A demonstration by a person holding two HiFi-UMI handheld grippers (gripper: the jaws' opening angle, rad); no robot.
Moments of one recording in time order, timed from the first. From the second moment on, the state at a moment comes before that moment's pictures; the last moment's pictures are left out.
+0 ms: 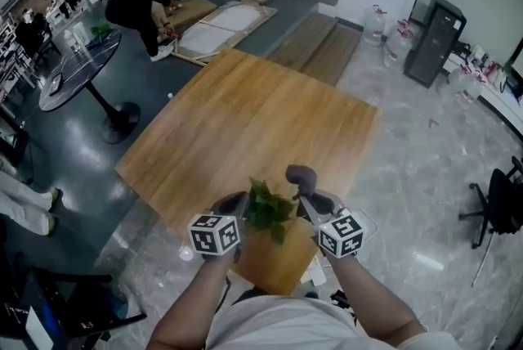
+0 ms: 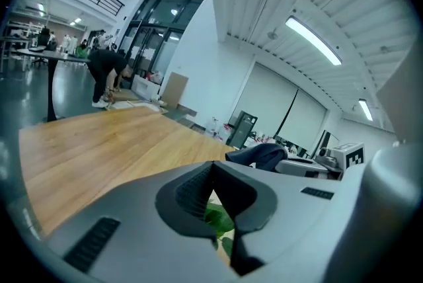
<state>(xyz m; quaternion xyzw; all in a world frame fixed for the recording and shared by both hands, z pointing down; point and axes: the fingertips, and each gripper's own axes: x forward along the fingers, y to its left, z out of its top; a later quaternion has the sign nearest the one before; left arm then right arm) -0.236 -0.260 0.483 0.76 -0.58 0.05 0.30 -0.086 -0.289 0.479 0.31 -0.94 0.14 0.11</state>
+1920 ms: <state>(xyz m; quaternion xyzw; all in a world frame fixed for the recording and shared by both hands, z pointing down) -0.061 -0.051 0.268 0.73 -0.67 -0.05 0.12 0.038 -0.077 0.266 0.18 -0.98 0.01 -0.01</state>
